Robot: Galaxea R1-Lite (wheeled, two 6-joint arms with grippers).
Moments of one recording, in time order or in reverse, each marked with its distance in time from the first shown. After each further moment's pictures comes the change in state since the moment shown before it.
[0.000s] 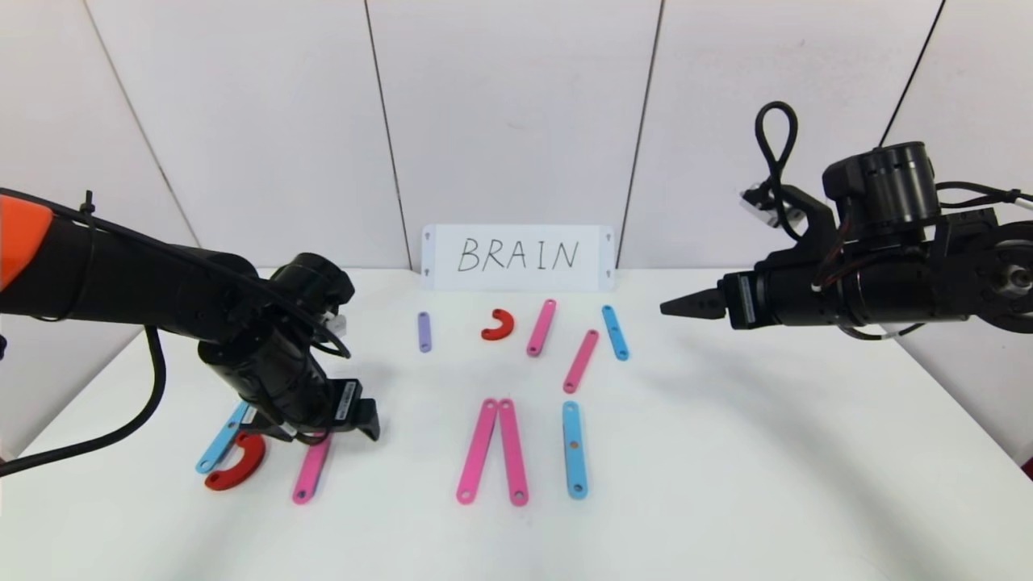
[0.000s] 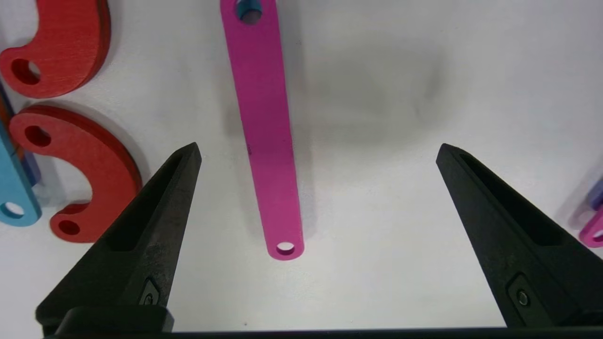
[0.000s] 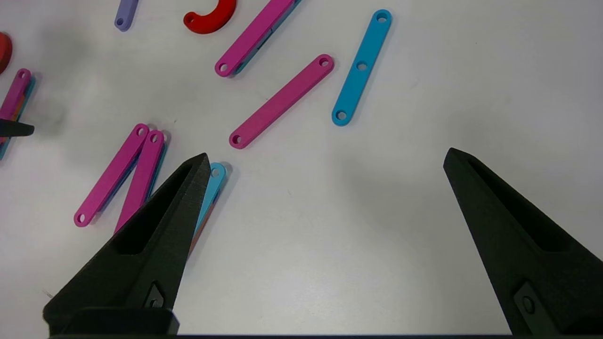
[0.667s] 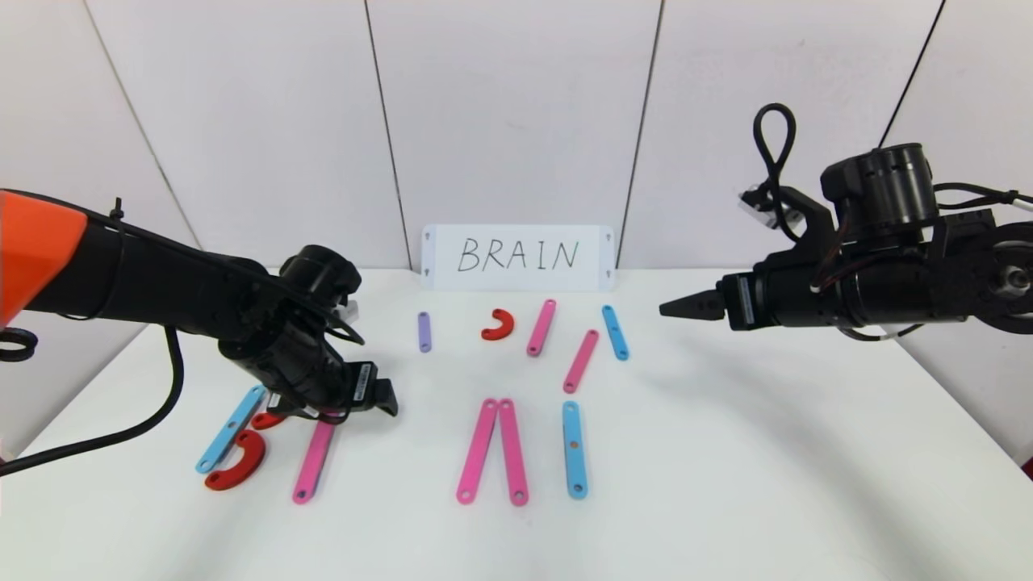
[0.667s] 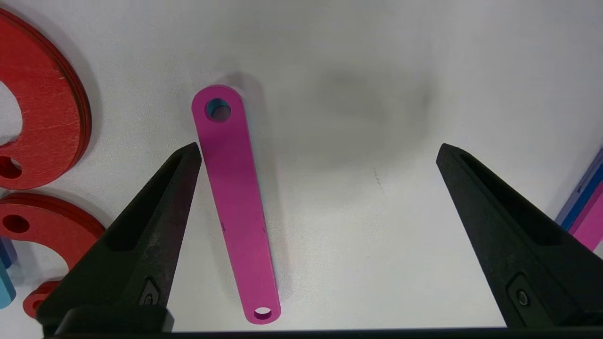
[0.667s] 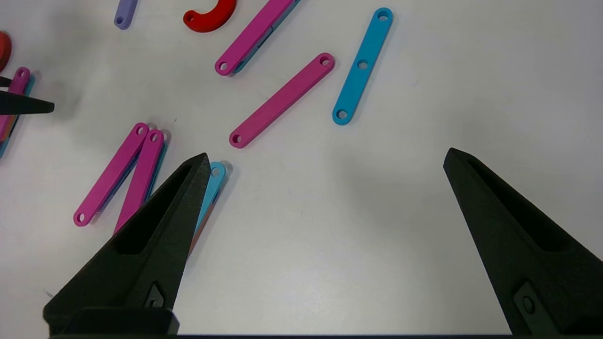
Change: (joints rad) left arm 0.007 0.042 -0.019 -0.118 -0.026 0.004; right arm 0.000 0.002 0.001 0.000 0.000 0.000
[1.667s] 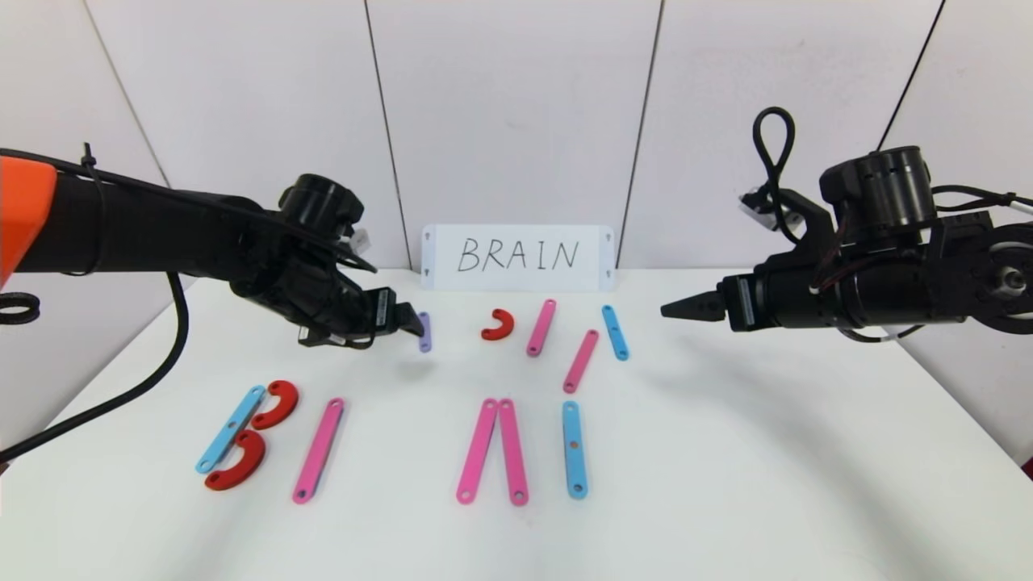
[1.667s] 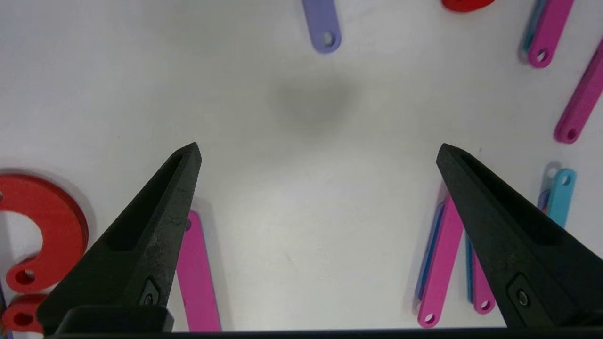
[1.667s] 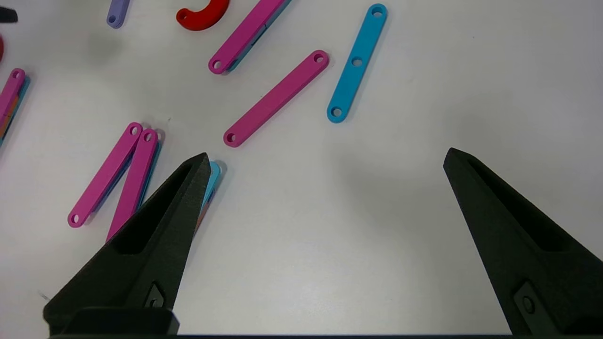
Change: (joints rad) left arm -0.004 0.027 -0.275 -0.003 -0.069 -0.032; right arm -0.007 0.006 0.001 0.000 -0.003 0.000
